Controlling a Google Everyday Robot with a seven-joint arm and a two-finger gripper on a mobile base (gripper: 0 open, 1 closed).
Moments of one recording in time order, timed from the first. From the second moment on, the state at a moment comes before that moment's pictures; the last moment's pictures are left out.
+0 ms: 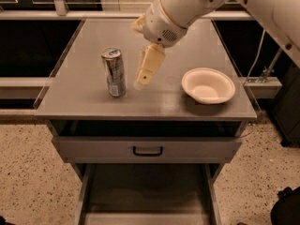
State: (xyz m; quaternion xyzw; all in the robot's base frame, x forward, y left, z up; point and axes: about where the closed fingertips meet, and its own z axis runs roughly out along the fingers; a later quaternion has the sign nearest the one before) arm 0.574 0.034 0.950 -0.72 0.60 0.14 0.31
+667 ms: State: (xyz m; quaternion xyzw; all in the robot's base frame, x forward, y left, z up) arm 0.596 0.060 0.917 -0.68 0.61 0.20 0.34
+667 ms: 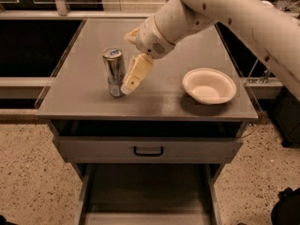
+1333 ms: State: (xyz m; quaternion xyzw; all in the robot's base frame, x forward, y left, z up) arm 0.619 0.075 0.902 -0.65 0.62 0.23 0.37
